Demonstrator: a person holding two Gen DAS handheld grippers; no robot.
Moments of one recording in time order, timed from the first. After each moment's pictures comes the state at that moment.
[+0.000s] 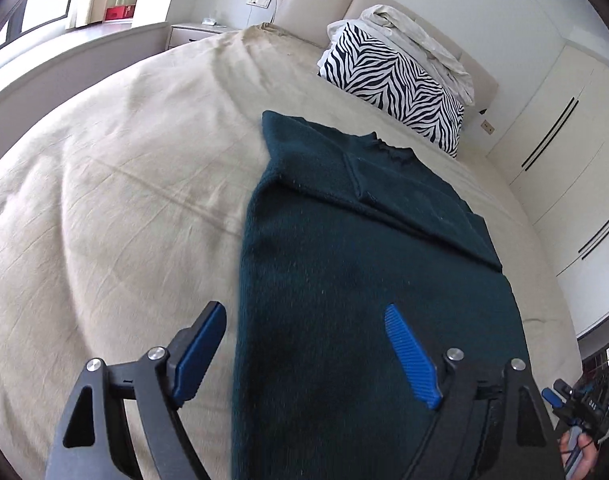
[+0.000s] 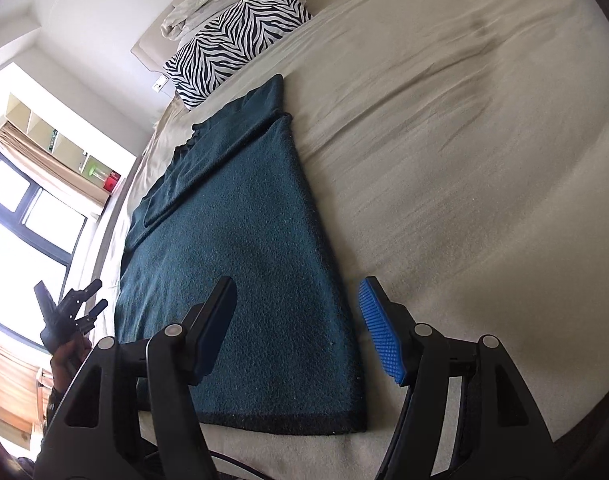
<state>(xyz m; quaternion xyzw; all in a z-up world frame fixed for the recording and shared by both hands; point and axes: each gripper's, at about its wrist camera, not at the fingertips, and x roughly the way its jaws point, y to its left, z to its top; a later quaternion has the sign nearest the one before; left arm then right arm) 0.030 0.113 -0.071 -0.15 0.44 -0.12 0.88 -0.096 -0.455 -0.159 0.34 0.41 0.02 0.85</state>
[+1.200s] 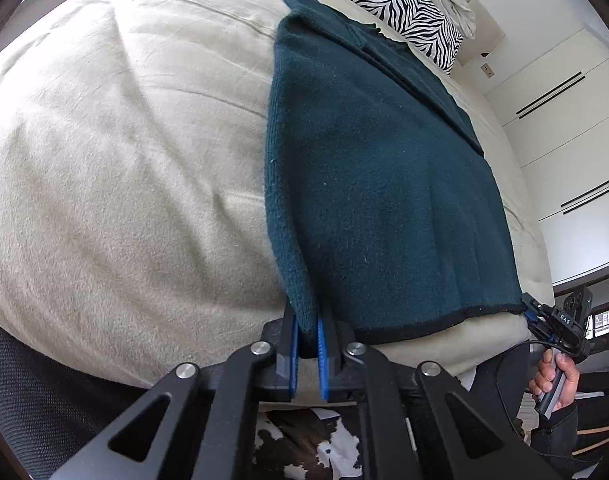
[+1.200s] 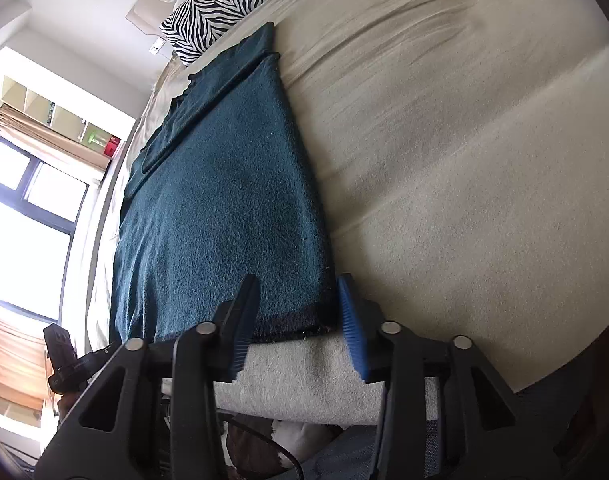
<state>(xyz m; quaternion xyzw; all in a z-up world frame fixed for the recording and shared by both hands) -0.088 0.133 -0.115 -0.19 0.56 -0.16 0.79 -0.142 -0.452 -0.184 0.34 0.48 0.06 0.81</state>
